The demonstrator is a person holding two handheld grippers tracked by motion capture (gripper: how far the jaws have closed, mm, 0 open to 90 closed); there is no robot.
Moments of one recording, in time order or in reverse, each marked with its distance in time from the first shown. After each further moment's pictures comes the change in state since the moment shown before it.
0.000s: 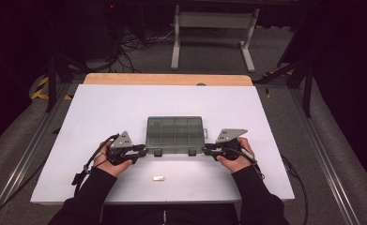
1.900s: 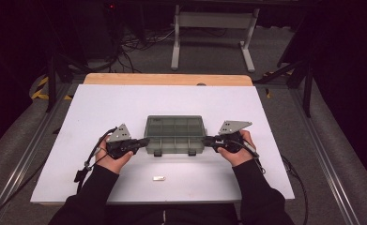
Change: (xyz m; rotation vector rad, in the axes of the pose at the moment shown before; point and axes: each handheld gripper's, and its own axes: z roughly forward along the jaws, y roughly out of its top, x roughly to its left) left arm 0.003 0.019 -0.008 -0.144 -0.007 -0.033; right arm -0.008 0.022 -0.012 -0.085 0.007 0.010
